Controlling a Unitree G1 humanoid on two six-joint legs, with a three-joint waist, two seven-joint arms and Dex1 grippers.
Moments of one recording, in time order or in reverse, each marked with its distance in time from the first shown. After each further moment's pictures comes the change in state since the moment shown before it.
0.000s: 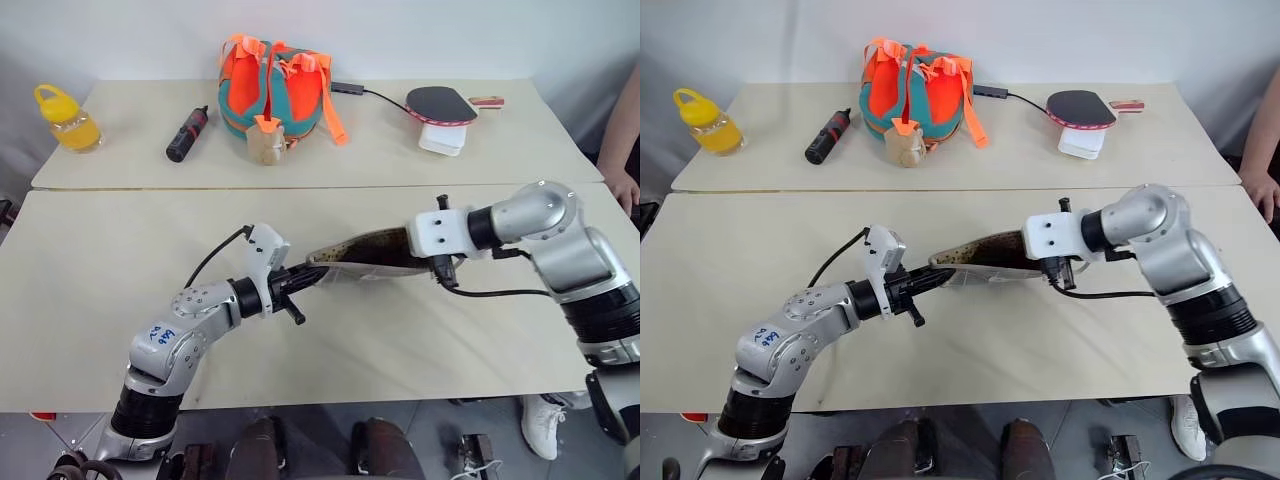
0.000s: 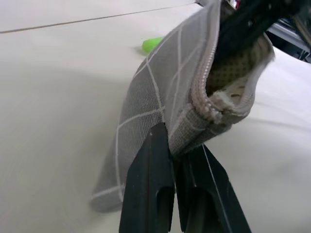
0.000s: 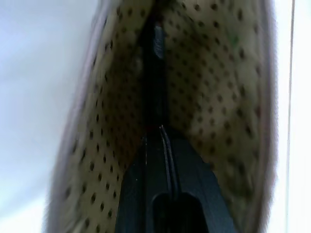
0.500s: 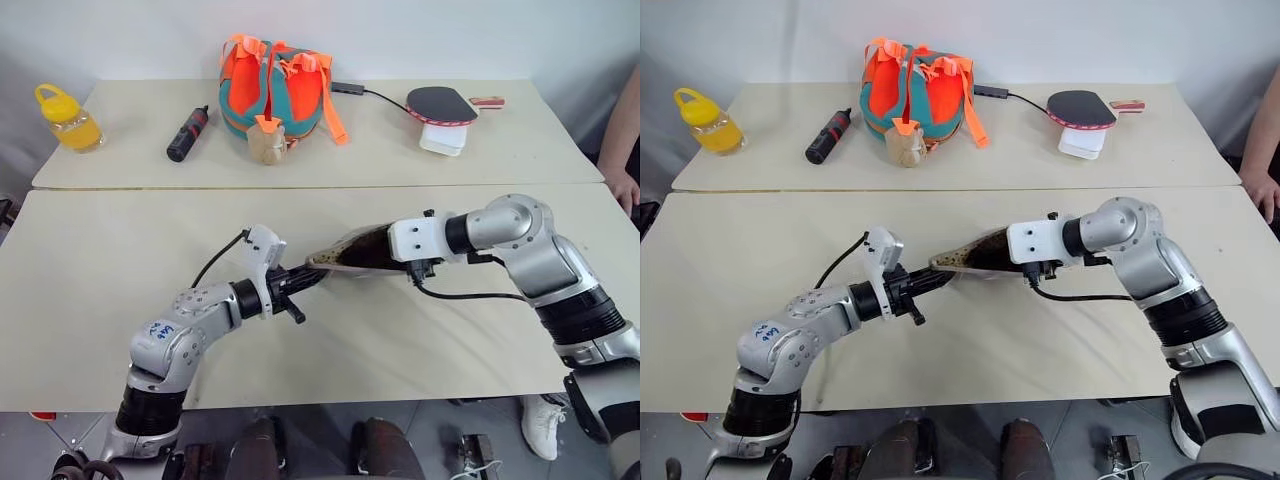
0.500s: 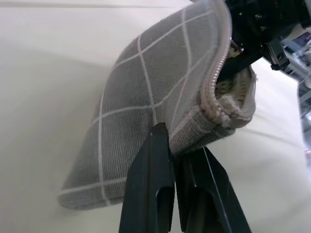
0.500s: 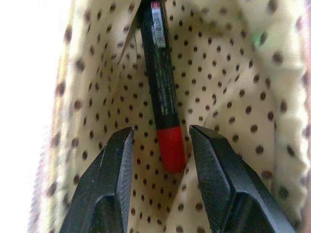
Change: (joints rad) left arm -0.016 -0.039 0.055 0.041 -0.100 0.129 -0.013; right arm 0.001 0.049 0.018 0.014 -0.064 0.023 -0.047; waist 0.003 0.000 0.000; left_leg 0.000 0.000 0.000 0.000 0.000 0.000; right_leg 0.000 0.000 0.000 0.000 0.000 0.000
